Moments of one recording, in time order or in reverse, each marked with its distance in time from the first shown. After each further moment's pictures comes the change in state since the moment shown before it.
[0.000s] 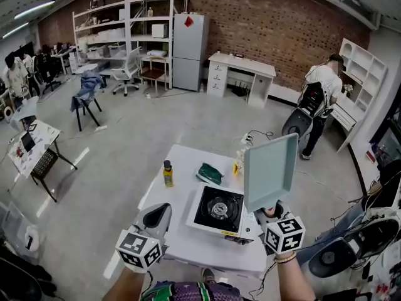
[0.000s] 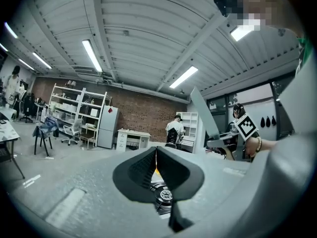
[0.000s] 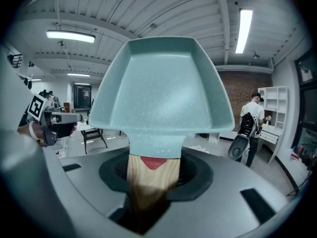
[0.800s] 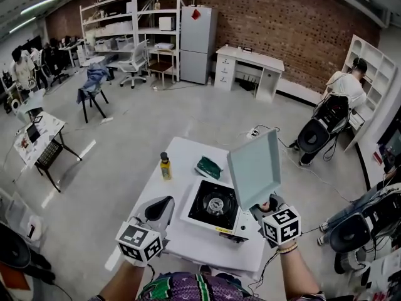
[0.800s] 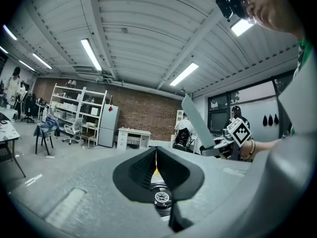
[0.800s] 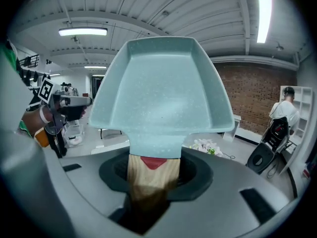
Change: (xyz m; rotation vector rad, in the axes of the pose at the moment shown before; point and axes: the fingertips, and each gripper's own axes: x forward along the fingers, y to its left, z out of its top) left arm 0.050 -0.047 -0.005 0.001 0.024 0.025; right arm 0.029 -0.047 -0.039 -0.099 0.114 0.203
